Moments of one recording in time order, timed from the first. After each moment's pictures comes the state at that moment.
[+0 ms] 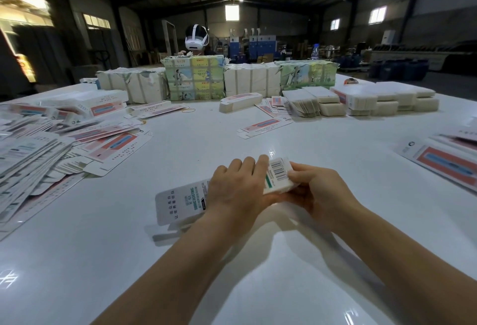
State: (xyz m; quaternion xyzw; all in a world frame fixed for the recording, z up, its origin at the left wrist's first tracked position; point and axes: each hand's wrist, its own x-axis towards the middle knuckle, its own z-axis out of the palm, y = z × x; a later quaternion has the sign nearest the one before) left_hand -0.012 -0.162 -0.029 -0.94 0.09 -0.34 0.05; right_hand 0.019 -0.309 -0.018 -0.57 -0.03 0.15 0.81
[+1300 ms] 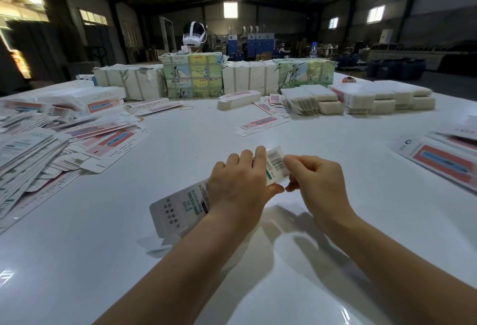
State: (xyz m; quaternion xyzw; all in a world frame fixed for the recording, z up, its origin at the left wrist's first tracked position) left_hand -0.019 -0.176 -0.025 -0.94 0.01 -0.35 0.05; right_hand 0.011 -0.304 -0.024 -0.72 -0.13 -0.15 0.67
